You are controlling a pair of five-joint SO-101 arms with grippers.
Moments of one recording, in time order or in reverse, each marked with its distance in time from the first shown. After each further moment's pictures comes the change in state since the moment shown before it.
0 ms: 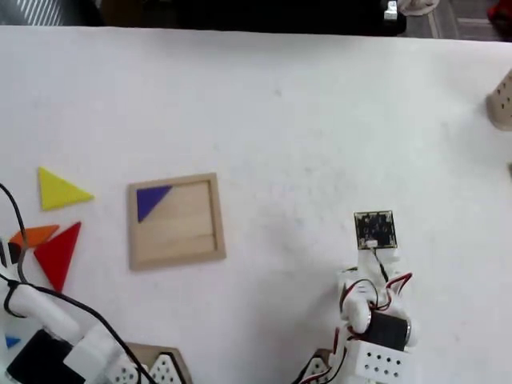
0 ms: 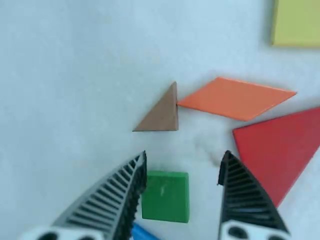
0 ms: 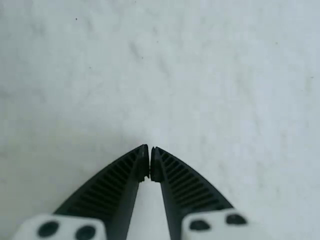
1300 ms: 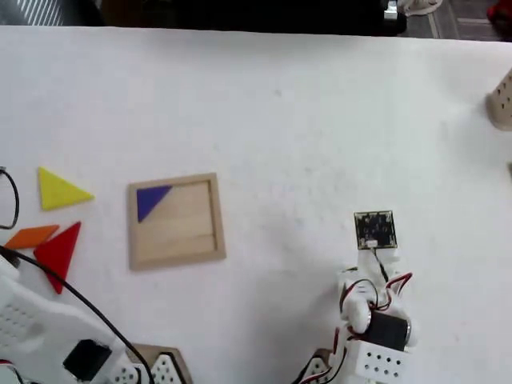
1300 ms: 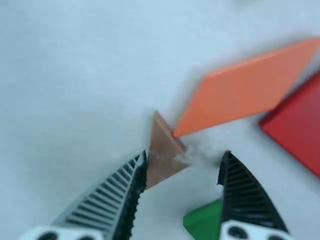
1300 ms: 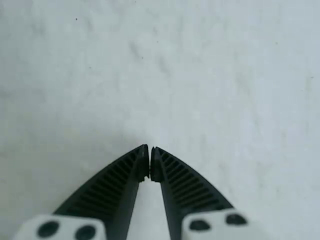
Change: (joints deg) left arm 0.1 37.5 -33.6 11.7 -31.0; right arm 0.0 0.0 0.0 0.0 0.0
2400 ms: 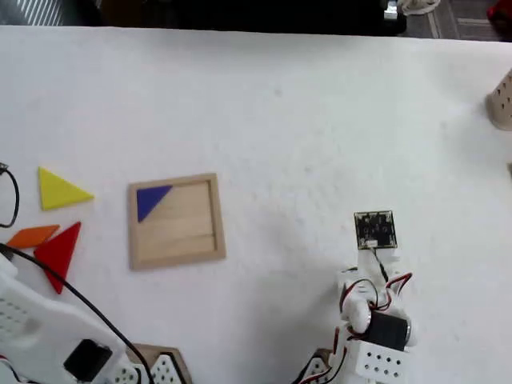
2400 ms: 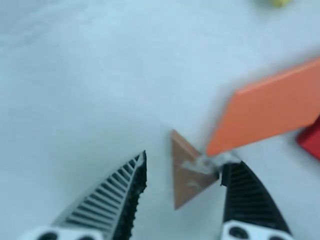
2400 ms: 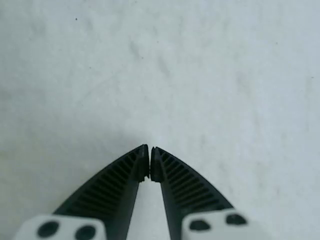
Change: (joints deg) left arm 1.2 6.6 -4.7 -4.6 -5.0; right arm 0.0 0.0 0.0 0.0 0.0
